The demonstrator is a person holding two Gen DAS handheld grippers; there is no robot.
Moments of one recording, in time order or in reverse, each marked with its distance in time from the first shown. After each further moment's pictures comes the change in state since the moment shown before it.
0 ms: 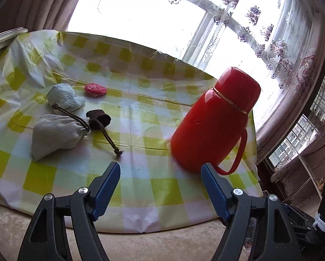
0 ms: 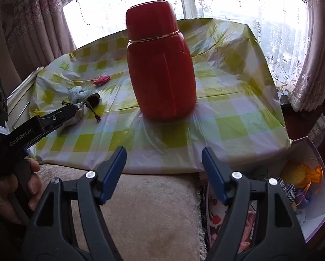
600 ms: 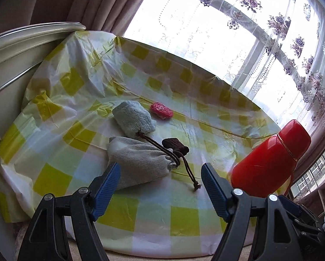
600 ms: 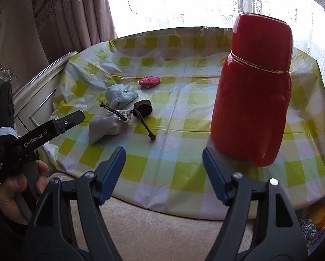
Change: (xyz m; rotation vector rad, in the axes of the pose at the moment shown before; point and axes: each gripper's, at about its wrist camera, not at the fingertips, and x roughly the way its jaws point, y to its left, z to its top) left arm -0.015 0.114 0.044 -0.159 -0.079 0.192; right arm 0.059 0.110 0.052 -0.167 -0.004 0.153
